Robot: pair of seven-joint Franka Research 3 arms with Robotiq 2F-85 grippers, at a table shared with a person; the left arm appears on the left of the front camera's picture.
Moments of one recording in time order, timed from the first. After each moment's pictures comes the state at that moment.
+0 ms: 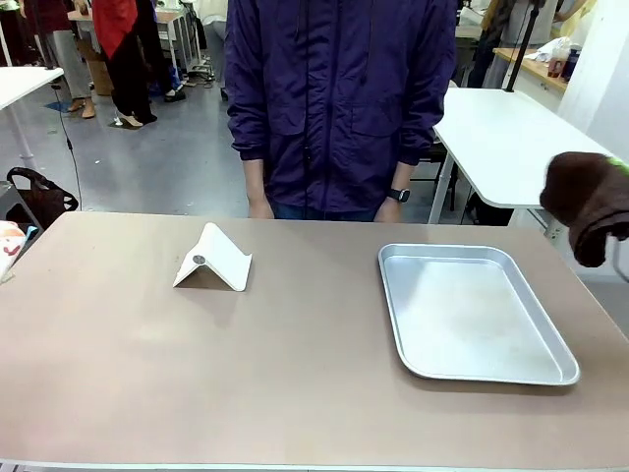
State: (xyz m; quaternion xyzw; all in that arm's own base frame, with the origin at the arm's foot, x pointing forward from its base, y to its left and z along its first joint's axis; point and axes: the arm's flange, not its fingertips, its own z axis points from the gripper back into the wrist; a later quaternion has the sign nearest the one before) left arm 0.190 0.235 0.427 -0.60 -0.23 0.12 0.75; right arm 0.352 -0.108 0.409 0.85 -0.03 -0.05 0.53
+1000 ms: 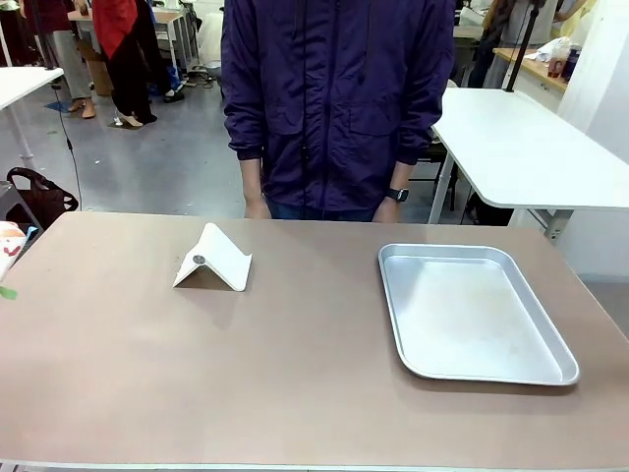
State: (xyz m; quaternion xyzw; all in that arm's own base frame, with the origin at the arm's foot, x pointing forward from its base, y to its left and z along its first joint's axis) left arm 0.191 0.235 0.427 -0.60 -0.23 0.12 0.75; right arm 0.290 -0.230 0.394 0.79 -0.21 -0.14 0.56
